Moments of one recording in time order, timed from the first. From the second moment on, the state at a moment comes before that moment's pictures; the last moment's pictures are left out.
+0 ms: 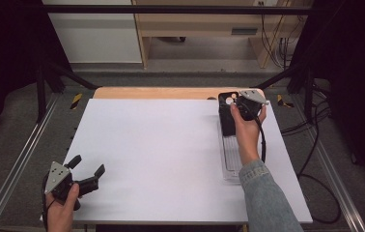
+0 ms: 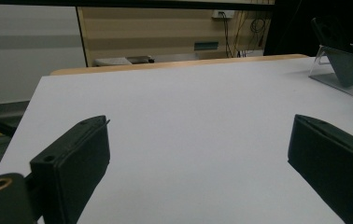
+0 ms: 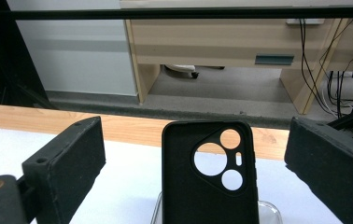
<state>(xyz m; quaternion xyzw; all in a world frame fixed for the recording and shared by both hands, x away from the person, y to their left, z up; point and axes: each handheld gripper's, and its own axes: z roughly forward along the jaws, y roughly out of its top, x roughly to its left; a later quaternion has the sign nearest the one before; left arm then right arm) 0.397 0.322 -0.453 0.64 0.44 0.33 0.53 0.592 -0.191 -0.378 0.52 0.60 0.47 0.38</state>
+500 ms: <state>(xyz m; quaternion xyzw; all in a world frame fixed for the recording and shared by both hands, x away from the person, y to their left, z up) 0.397 0.322 -0.453 0.64 0.44 0.33 0.53 0.578 -0.193 -0.366 0.51 0.59 0.48 0.40</state>
